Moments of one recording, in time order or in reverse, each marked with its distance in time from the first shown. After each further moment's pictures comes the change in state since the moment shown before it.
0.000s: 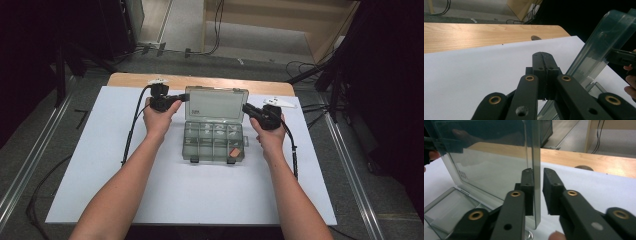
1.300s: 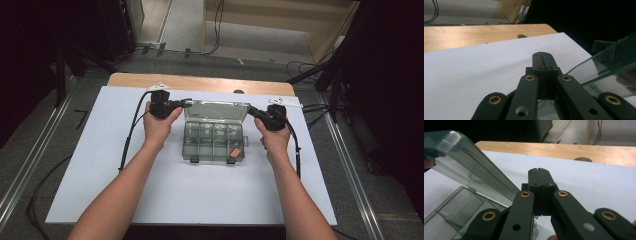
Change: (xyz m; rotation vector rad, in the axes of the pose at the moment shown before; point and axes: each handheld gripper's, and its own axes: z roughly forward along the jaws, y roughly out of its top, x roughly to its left) left arm -0.022 -0.015 -0.016 -0.017 -0.056 0.068; right arm 0.001 0.005 -0.016 0.045 0.008 0.075
